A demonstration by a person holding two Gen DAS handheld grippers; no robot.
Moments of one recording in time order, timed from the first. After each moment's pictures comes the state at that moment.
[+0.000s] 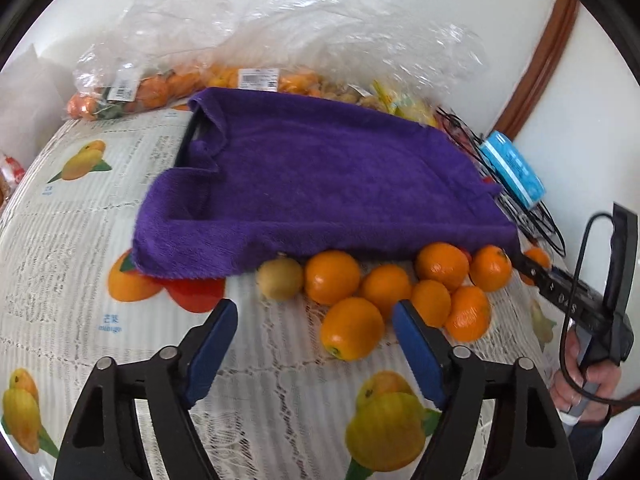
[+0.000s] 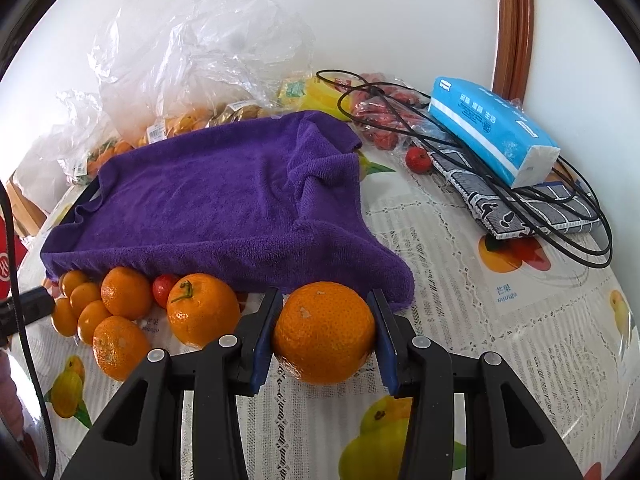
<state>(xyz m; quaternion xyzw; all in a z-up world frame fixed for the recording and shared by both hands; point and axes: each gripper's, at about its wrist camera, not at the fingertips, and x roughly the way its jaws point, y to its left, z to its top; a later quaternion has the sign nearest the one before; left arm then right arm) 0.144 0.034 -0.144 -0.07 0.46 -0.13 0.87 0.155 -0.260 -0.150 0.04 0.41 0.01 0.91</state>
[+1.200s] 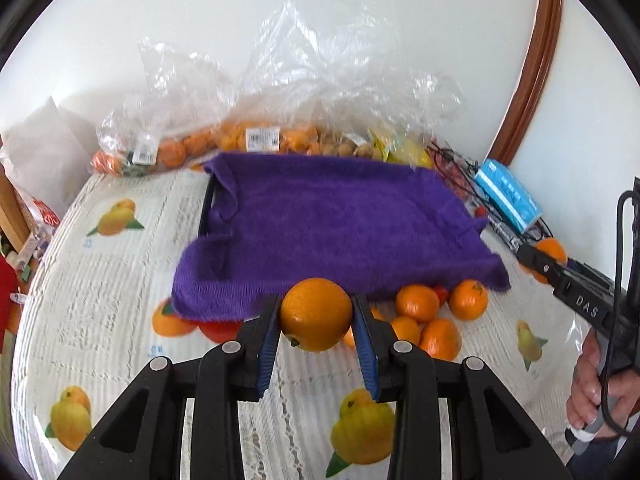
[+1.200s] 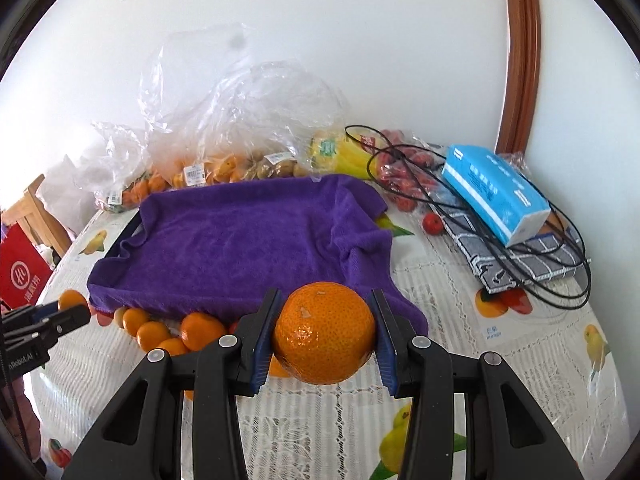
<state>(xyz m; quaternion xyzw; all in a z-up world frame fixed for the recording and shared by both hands) 0.135 0.028 -0.081 -0.04 0.41 -0.09 0.91 0.143 -0.224 -0.079 0.03 0.37 0.02 0.93</state>
